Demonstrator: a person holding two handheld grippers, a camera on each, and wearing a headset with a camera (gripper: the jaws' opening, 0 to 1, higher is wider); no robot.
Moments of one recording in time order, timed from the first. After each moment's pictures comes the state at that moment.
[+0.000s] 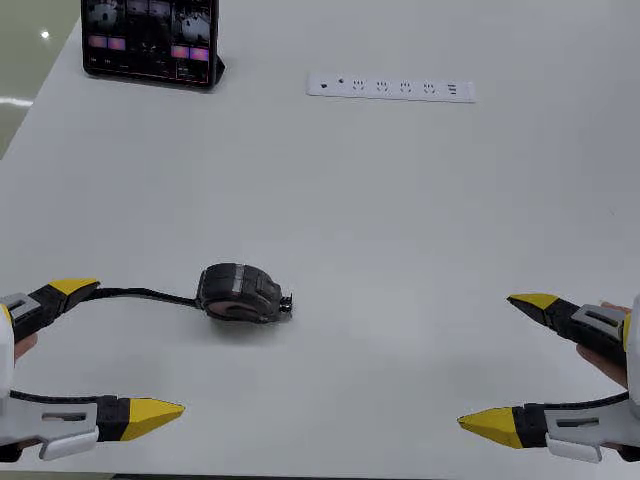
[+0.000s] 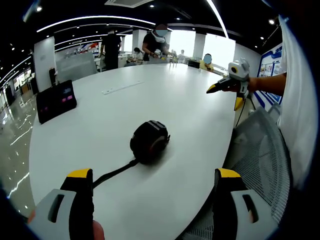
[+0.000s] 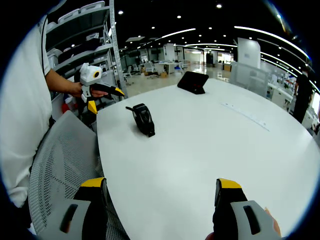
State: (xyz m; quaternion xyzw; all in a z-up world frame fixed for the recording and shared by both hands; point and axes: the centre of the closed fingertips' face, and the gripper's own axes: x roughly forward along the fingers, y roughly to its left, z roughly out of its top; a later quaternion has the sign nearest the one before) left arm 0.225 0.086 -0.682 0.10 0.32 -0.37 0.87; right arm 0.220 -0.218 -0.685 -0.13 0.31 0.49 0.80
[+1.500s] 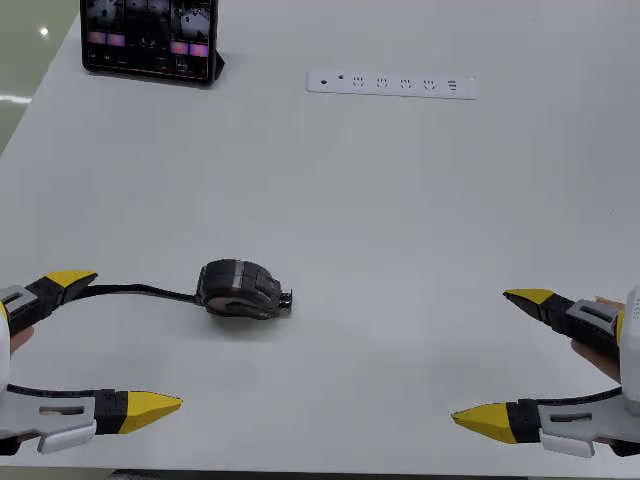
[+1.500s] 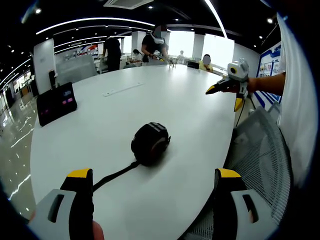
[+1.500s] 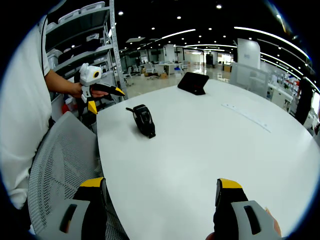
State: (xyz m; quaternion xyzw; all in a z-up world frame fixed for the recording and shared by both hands) left arm 0.227 0.087 -0.678 0.10 0.31 -0.38 0.87; right arm 0.220 -0.214 -0.686 -0.12 0.31 0.49 0.80
